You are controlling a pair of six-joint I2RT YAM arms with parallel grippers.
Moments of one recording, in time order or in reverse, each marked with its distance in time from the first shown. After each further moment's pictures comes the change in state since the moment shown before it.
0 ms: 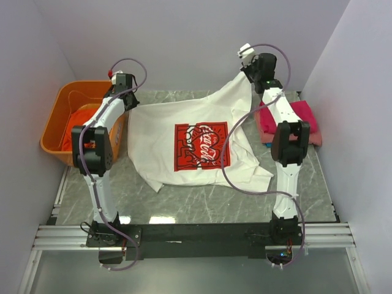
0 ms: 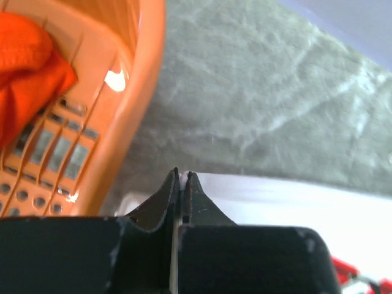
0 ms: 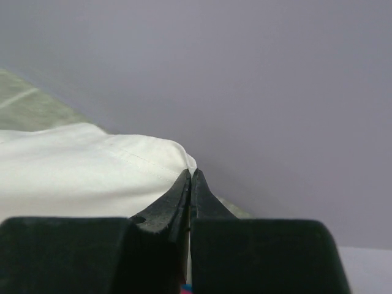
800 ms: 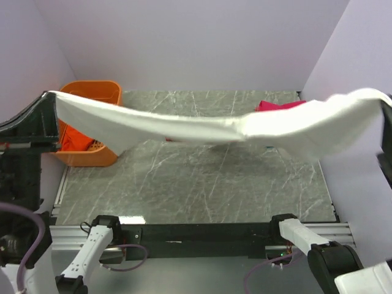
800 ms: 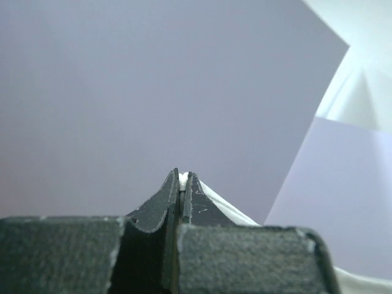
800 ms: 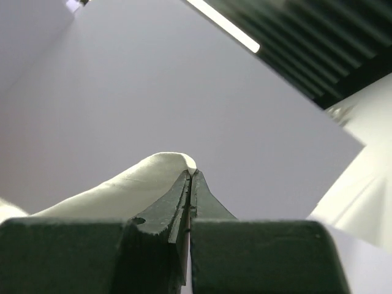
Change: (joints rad) left arm 0.001 -1.436 -0.227 0.196 0.311 -0.054; right arm 0.022 -1.270 0.311 -0.581 -0.414 0.086
